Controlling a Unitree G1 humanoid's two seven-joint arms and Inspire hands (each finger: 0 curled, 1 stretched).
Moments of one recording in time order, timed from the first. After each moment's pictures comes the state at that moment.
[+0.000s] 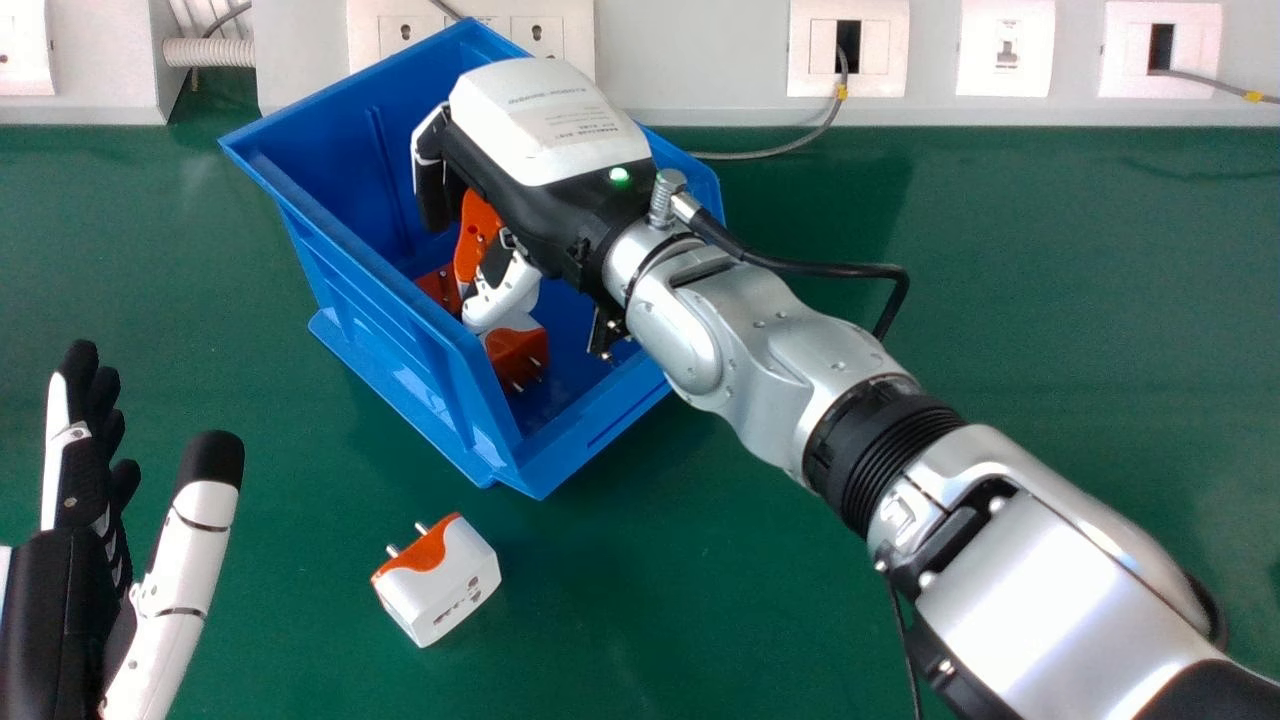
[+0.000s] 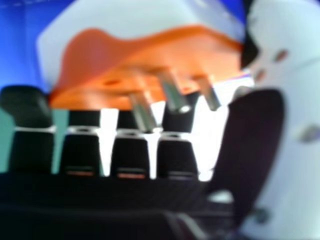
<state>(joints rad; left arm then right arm) 0.66 0.01 0.23 -0.62 0.08 -0.14 -0.02 -1.21 0.08 0.57 1.22 -0.75 -0.22 -0.29</state>
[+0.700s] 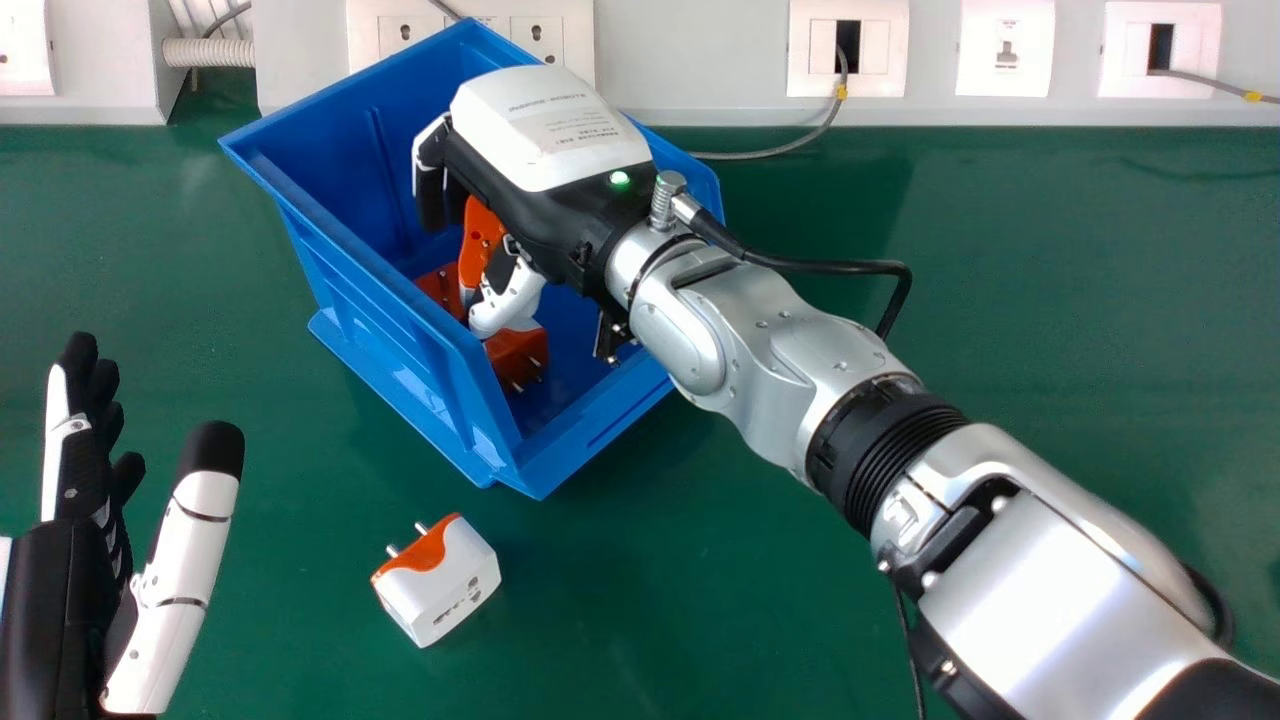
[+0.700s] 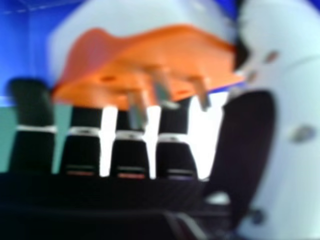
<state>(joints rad) 0.65 0.01 0.24 -0.63 0.08 -0.13 -0.01 -1.21 0.07 0.60 1.21 -0.76 -0.21 -0.25</state>
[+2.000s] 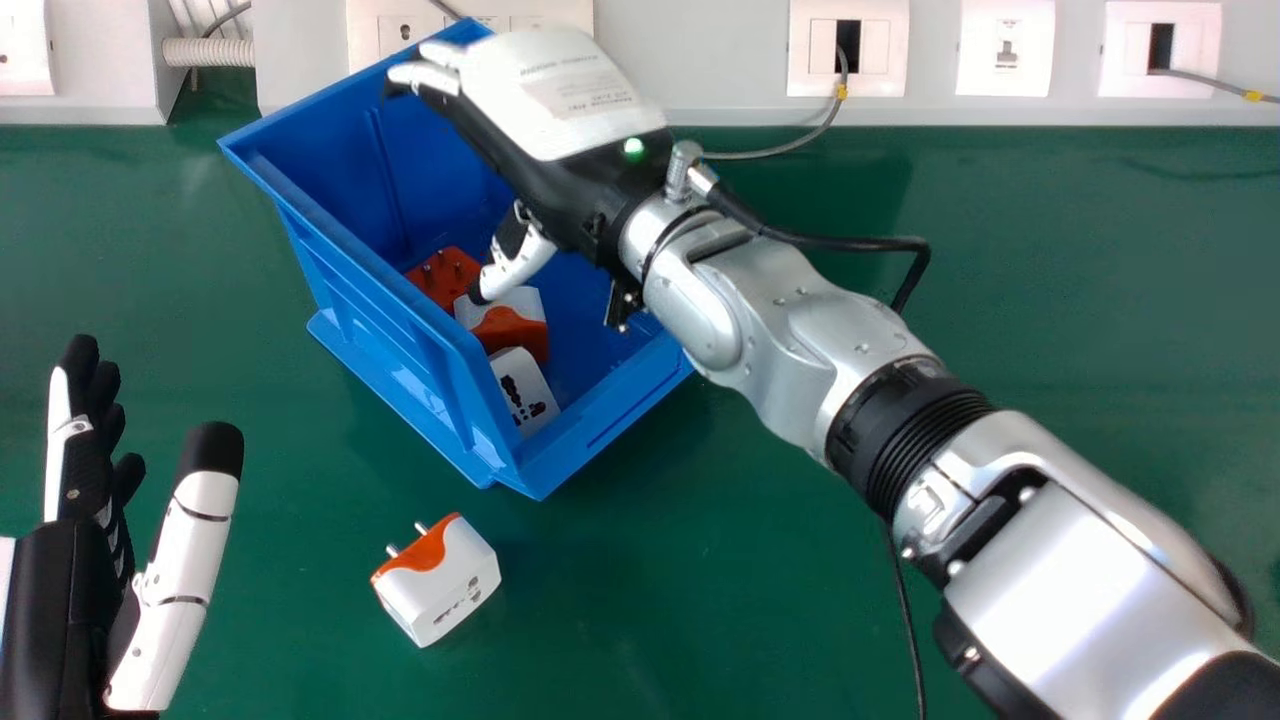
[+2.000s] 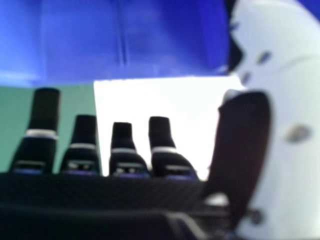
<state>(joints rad) 0.62 0.01 0.24 -0.60 0.08 -0.14 -0.01 -1.21 0.01 0.59 1.10 -0.76 -0.20 -0.25</state>
